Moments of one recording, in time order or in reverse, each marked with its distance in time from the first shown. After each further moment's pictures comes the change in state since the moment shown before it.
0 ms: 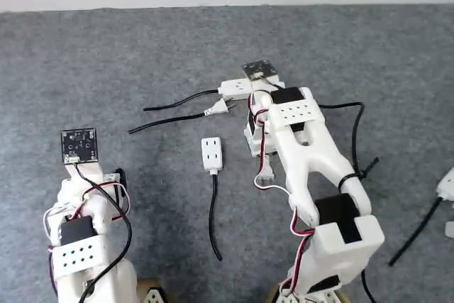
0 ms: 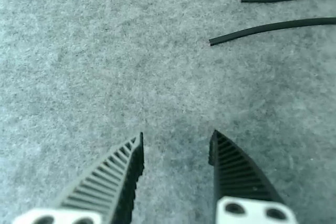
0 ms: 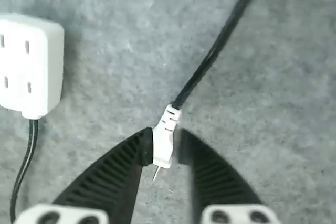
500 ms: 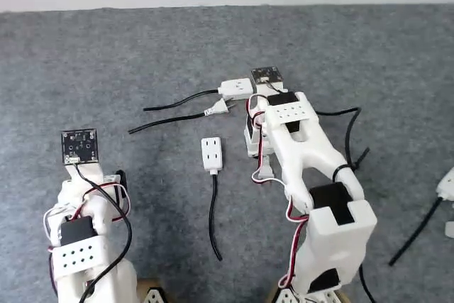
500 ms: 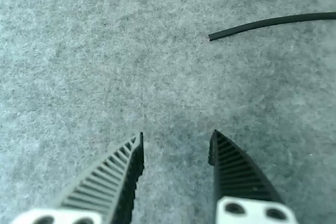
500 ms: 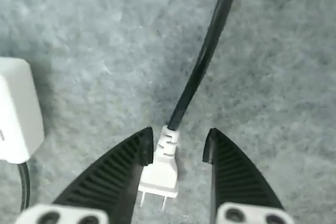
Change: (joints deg) left arm 0.0 -0.4 0.0 1.2 -0.1; right arm 0.2 6.8 0.0 -5.2 -8.4
